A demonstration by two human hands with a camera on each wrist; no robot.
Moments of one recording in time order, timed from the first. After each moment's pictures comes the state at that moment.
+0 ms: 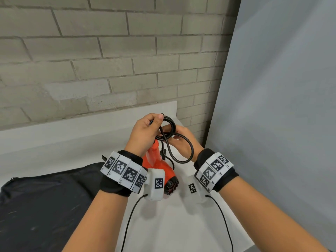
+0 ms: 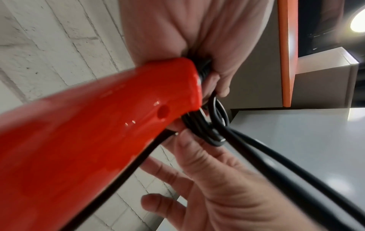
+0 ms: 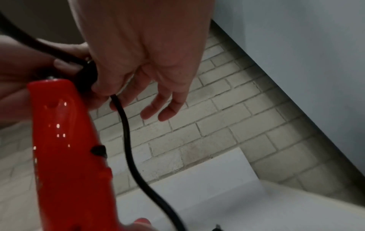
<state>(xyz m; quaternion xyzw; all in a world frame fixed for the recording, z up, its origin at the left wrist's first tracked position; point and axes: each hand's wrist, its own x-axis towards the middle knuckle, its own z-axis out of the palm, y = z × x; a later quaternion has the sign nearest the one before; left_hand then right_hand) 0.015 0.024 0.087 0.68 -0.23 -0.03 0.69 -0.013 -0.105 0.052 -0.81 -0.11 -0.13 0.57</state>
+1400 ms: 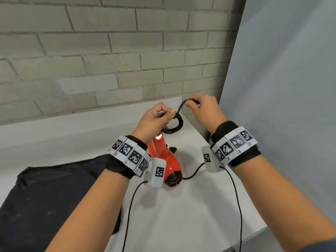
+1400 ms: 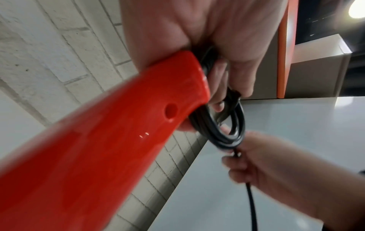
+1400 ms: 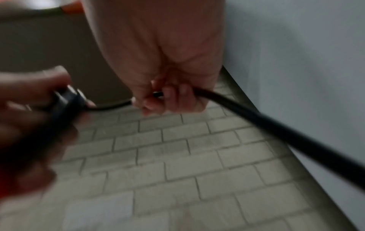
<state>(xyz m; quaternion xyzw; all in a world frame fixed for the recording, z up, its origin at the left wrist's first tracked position) 0.022 0.047 0.097 0.68 -0.31 -0.08 0.66 -0.026 -0.109 0.125 -0.90 0.03 -0.27 0.34</state>
